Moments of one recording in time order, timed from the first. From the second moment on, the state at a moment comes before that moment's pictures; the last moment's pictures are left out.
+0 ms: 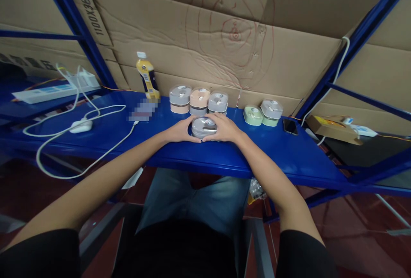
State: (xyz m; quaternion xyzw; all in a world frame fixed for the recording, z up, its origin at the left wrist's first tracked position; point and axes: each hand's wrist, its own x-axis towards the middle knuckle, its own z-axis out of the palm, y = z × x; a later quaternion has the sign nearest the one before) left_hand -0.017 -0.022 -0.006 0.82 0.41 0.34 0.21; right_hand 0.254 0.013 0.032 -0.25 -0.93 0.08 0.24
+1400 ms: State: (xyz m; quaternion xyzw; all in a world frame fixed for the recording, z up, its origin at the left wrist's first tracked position) left_hand -0.020 -0.019 -0.003 0.79 0.46 0.34 0.21; right_hand 0.263 0.024 0.031 -0.22 -0.95 0.12 0.20
